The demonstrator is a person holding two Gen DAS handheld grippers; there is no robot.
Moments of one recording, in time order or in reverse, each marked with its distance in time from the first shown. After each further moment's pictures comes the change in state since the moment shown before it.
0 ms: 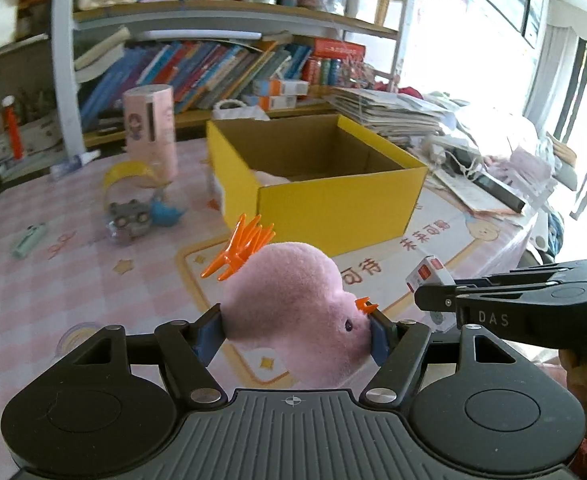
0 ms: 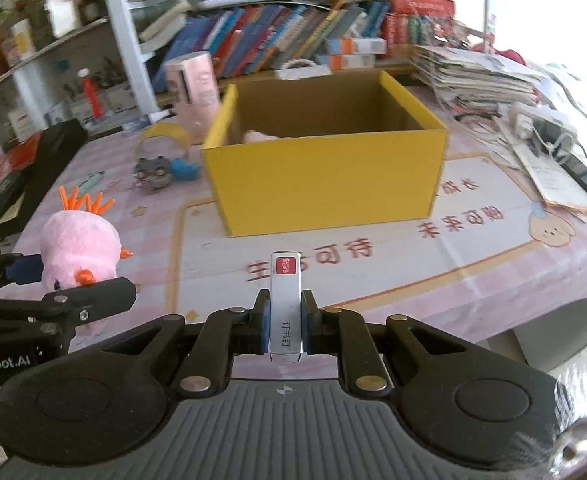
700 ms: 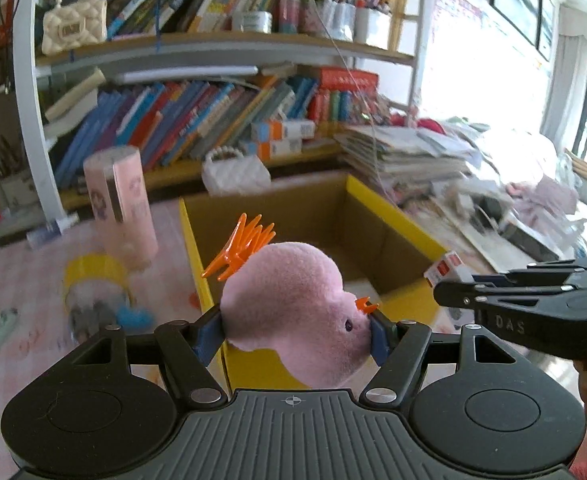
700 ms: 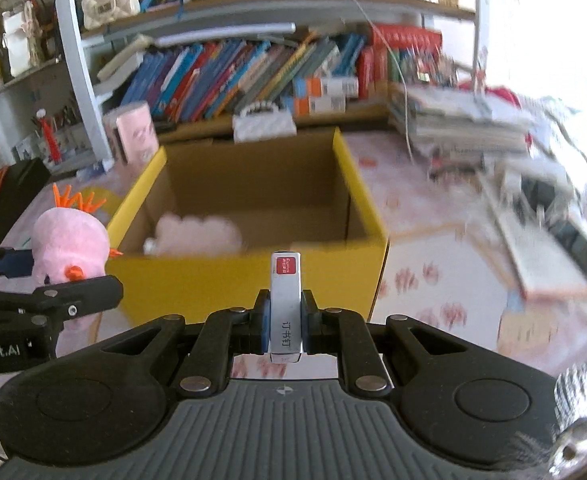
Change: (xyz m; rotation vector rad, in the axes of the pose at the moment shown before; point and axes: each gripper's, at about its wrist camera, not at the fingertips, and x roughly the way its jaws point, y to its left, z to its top) left arm 0.086 -0.026 0.100 0.006 -0.084 0.083; right arm 0.049 -0.073 0.097 -0.075 -0.117 -0.017
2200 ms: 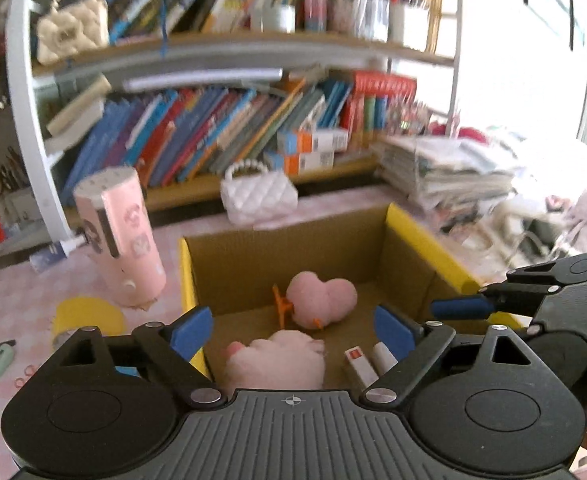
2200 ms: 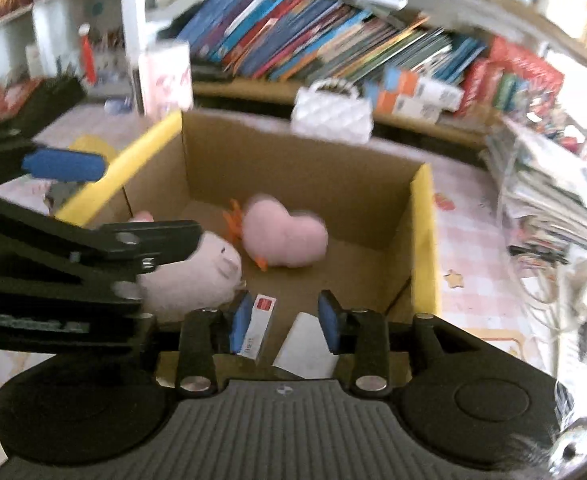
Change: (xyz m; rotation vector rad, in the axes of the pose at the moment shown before) left arm 0.051 -0.007 0.032 -0.016 -0.027 0.100; right arm 0.094 0.001 0.051 -0.271 0.102 0.120
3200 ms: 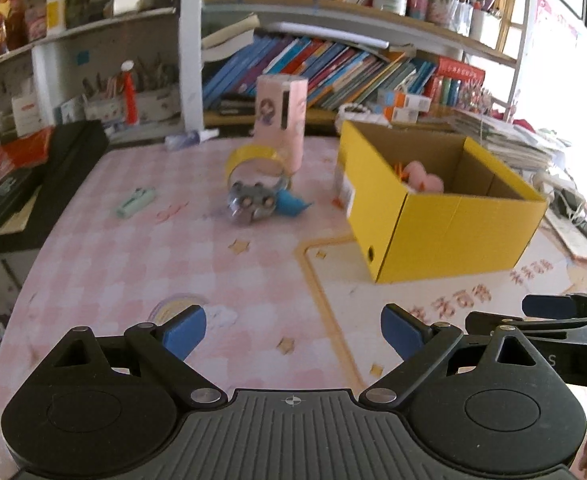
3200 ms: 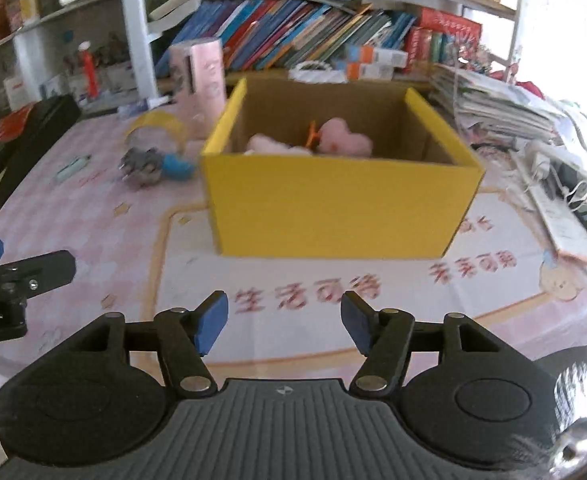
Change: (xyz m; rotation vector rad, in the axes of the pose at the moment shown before) left arm -0.141 0.104 -0.140 -0.170 0.109 0.134; right arm -0.087 0.157 -0.100 0.205 0.025 -0.106
